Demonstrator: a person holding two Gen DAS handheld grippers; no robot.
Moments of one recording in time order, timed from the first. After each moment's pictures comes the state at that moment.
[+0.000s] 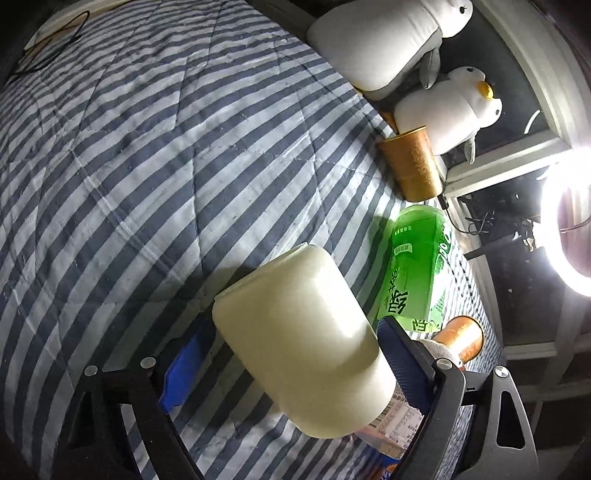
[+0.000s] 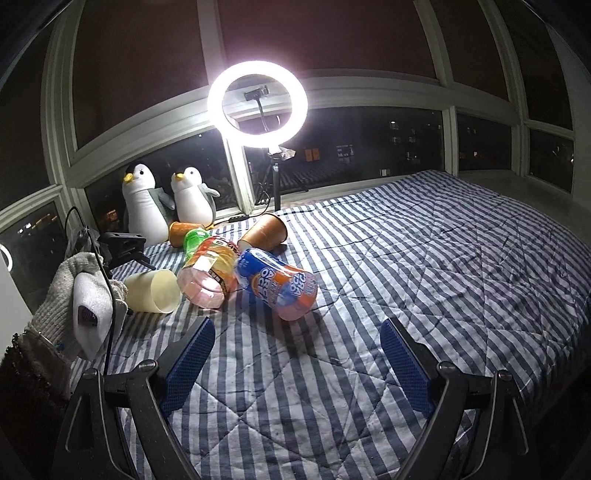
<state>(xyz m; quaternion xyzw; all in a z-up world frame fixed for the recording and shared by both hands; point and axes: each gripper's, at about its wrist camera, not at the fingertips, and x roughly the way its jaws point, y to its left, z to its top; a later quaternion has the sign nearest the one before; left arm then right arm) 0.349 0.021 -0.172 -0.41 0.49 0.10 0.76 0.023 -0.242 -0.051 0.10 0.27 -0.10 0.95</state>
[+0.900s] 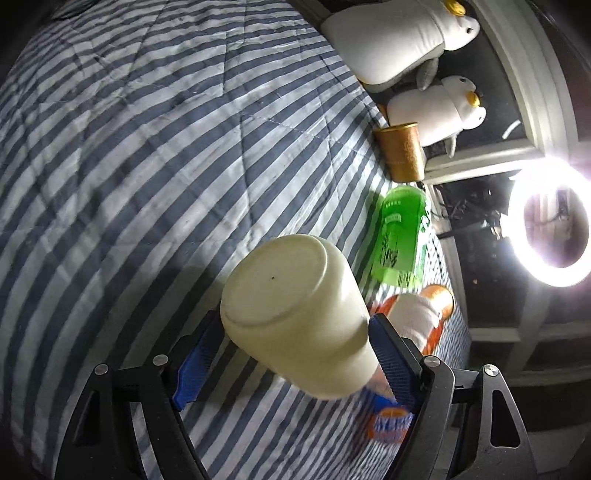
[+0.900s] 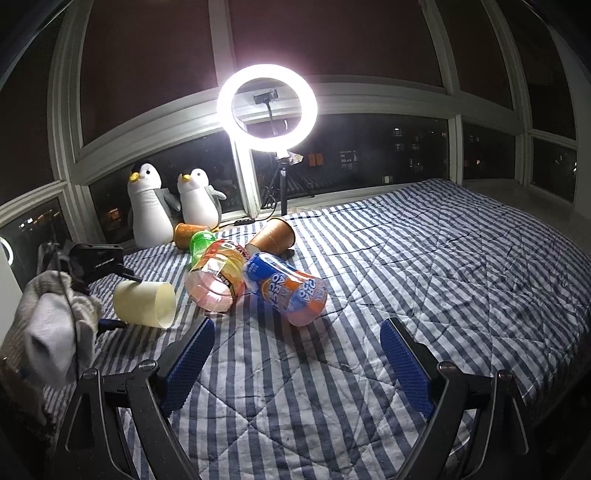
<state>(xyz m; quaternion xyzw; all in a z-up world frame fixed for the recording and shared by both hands) 0.275 0.055 -0.170 -0.46 0.50 0.03 0.73 0.024 -0.224 -0.048 0.08 0.26 -0.09 0.96</state>
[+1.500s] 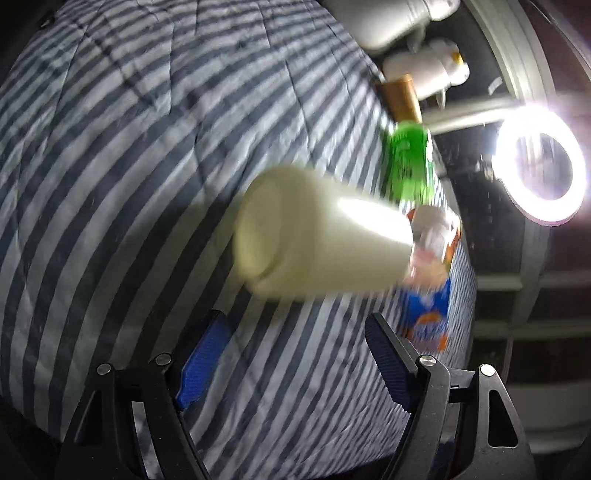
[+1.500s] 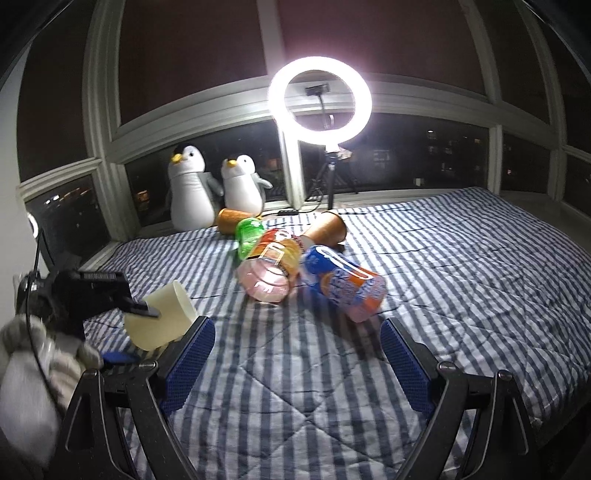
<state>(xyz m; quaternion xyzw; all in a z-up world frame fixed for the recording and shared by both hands) 0.172 0.052 -0.185 -0.43 0.54 -0.03 0.73 0.039 -0.172 -0.045 0.06 0.28 -0.02 0.96</state>
